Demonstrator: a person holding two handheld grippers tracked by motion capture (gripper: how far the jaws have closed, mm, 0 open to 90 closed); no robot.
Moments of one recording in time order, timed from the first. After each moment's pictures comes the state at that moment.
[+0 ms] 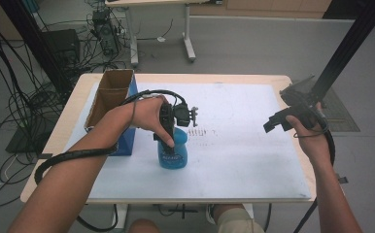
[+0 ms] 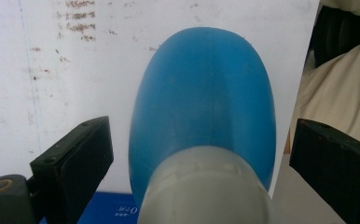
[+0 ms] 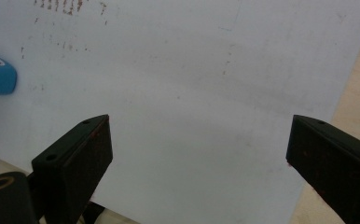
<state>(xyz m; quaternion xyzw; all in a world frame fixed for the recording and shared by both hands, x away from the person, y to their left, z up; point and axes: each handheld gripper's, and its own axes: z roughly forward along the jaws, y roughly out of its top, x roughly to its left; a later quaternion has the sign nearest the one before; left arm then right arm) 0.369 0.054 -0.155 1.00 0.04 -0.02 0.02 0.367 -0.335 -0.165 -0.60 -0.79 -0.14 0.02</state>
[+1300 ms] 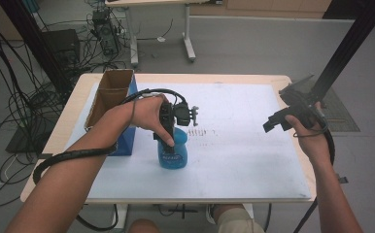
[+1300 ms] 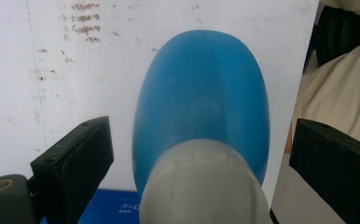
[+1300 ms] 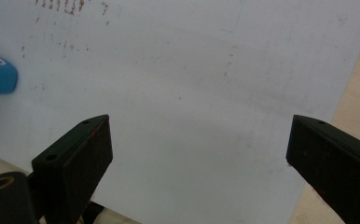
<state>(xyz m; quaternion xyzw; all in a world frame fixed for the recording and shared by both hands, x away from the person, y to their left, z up) 0.366 0.056 -0.150 1.00 0.04 -0.02 0.02 0.368 -0.330 -0.163 -0.59 -0.79 -0.14 0.01</state>
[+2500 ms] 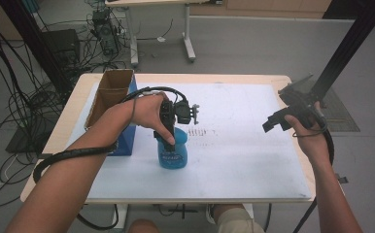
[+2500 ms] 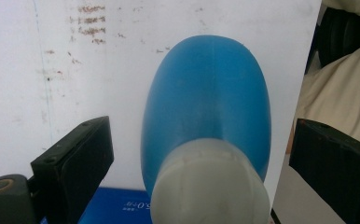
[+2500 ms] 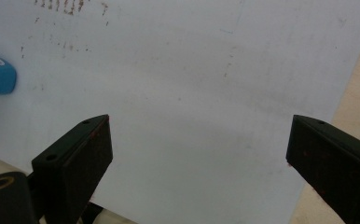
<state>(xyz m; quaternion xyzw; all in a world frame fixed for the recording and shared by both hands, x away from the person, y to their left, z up) 0.365 0.054 -0.146 1.00 0.04 -0.01 0.02 0.368 -0.330 -0.164 -0.59 -0.79 -0.14 0.01</state>
